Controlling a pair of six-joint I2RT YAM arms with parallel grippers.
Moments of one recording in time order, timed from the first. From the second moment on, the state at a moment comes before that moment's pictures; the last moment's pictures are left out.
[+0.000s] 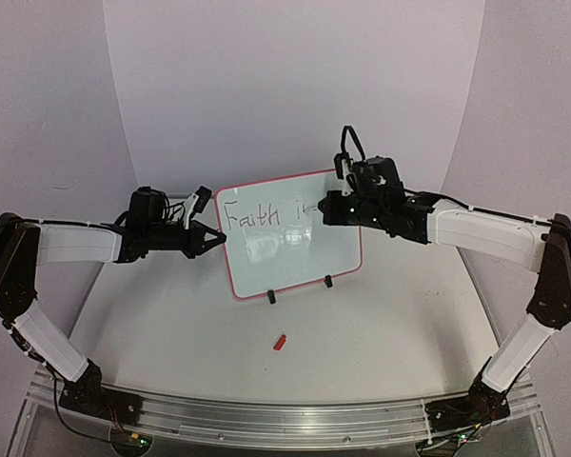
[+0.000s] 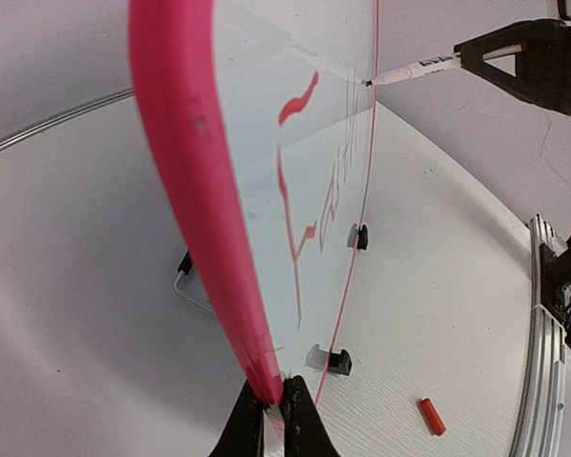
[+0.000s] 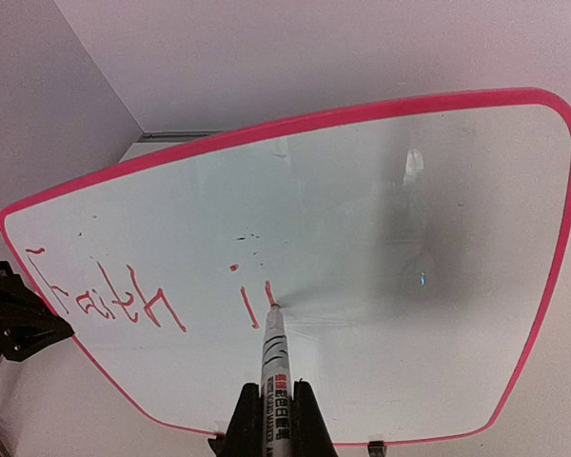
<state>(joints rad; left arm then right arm) -0.41 1.56 0.88 0.21 0.63 -0.03 0.73 1.66 1.34 -0.15 0.15 0.40</state>
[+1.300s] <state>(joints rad) -0.41 1.56 0.88 0.21 0.63 -0.03 0.73 1.65 1.33 -0.10 0.17 0.42</state>
